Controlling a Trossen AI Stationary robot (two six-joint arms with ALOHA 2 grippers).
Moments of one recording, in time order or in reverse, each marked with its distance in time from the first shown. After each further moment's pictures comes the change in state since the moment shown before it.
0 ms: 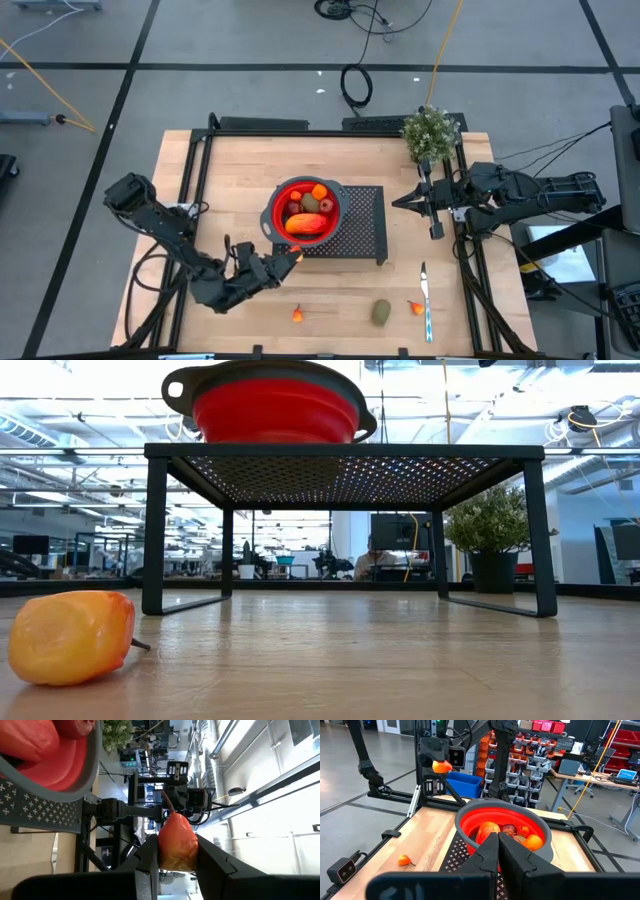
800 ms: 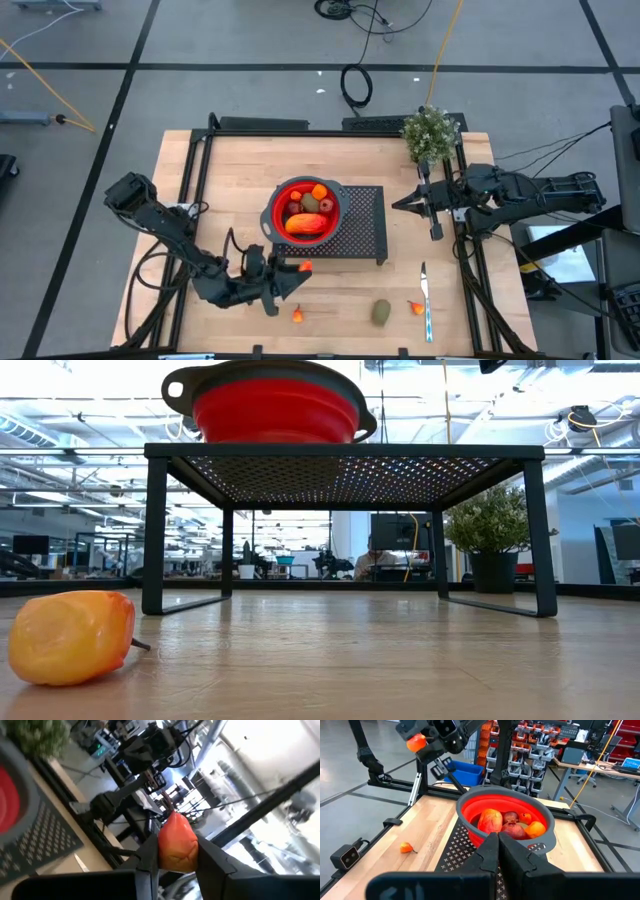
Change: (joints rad) left arm 0.026 0.000 0.000 0.014 0.302 0.632; right arm 0.000 0.000 0.000 -0.060 0.000 0.000
